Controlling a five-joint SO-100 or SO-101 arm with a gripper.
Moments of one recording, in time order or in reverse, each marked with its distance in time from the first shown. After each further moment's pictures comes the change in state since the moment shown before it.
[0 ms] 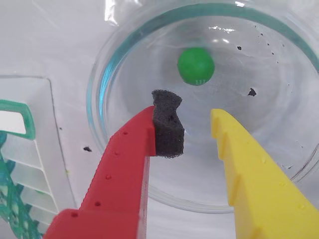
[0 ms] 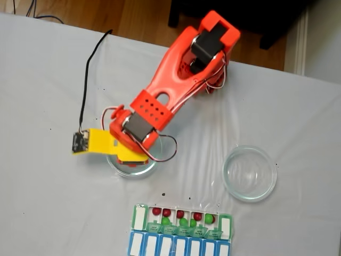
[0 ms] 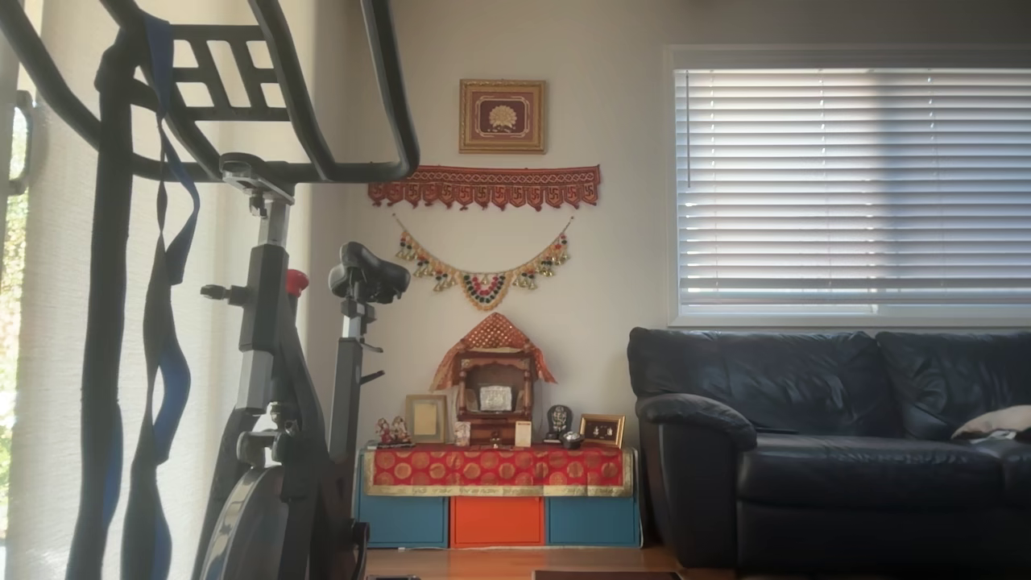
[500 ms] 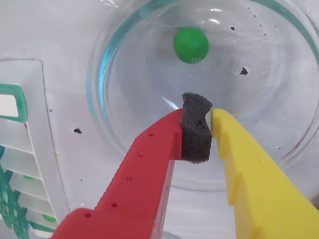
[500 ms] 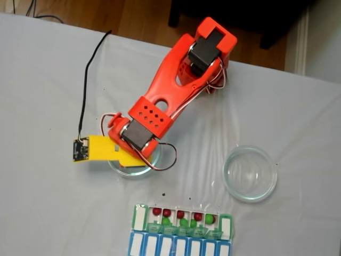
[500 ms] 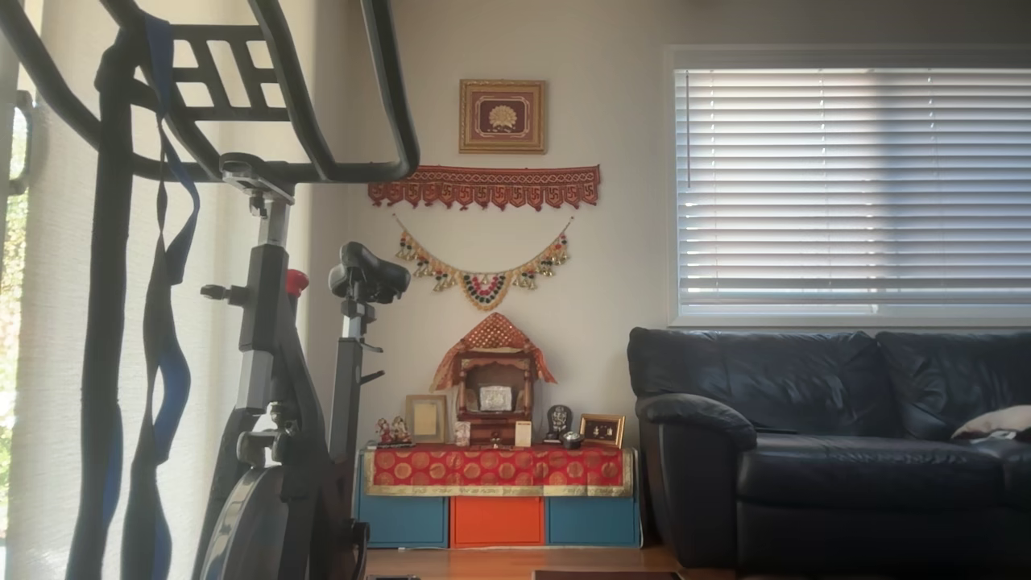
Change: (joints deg) arm -1.6 -5.4 -9.1 9.8 -2.5
